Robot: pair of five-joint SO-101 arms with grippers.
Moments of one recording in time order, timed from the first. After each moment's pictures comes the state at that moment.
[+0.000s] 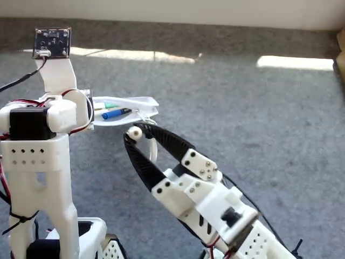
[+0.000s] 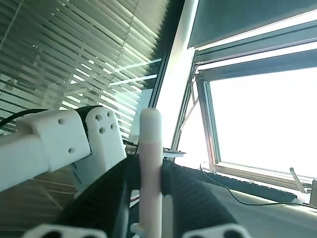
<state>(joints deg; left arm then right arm) -7.8 -27.6 1.4 92.7 9.2 -55.0 -81.8 71.5 -18.4 15.6</state>
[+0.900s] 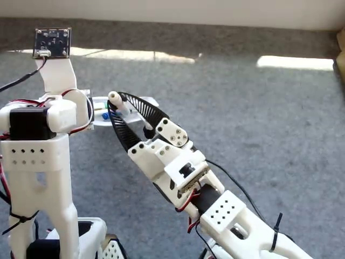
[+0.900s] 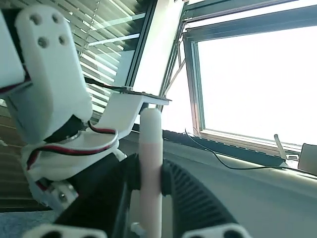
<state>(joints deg) -7.8 -27.6 1.4 92.7 9.2 -49.4 -50.9 68.7 -41.4 15.6</state>
